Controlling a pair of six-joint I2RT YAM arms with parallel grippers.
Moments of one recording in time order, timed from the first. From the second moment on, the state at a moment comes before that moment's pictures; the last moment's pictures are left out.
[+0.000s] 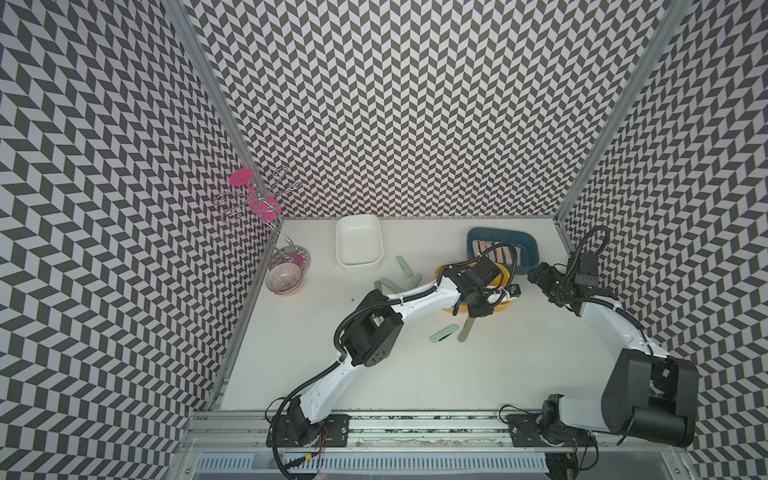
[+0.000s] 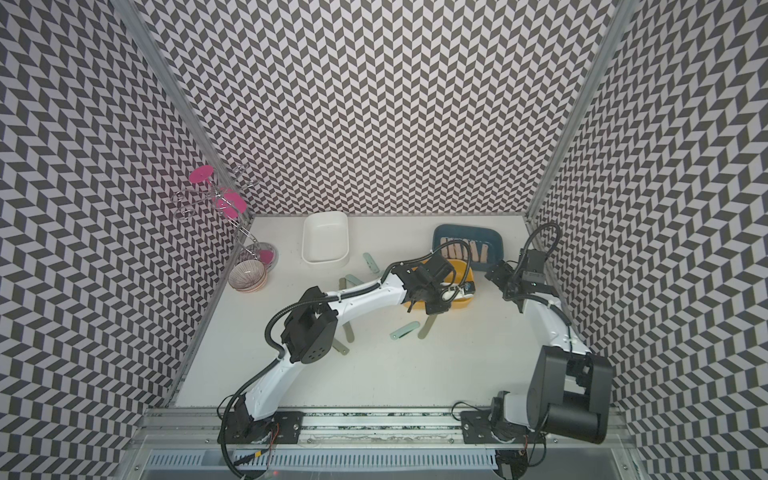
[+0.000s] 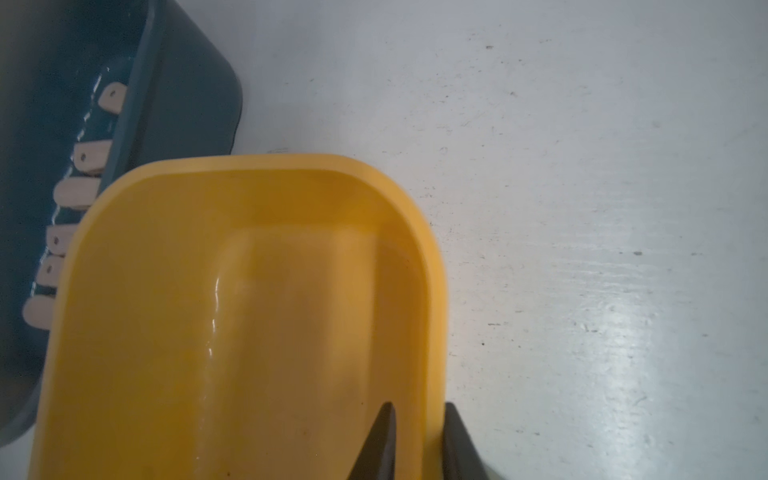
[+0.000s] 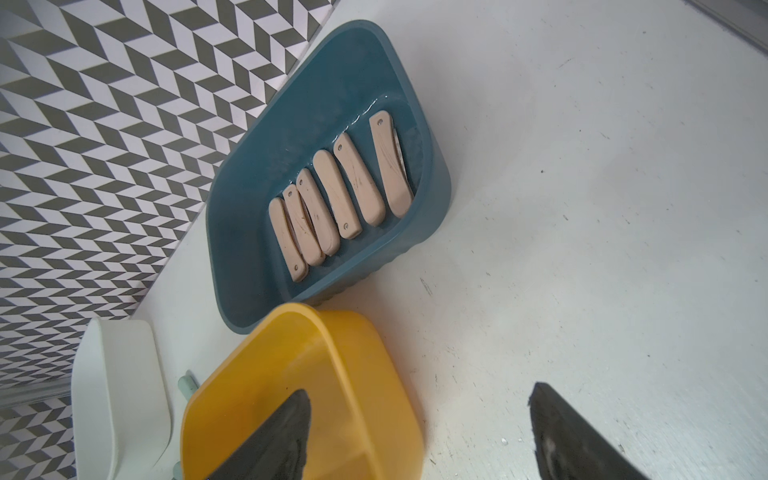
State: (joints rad) left arm -0.98 2.34 2.00 -0.61 0.14 0.57; right arm -0.21 1.35 0.85 -0.31 -0.20 0.57
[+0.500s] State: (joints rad) left arm -0.98 2.32 2.01 -0.60 0.09 0.51; right arm -0.21 1.35 0.85 -0.30 -0.23 0.57
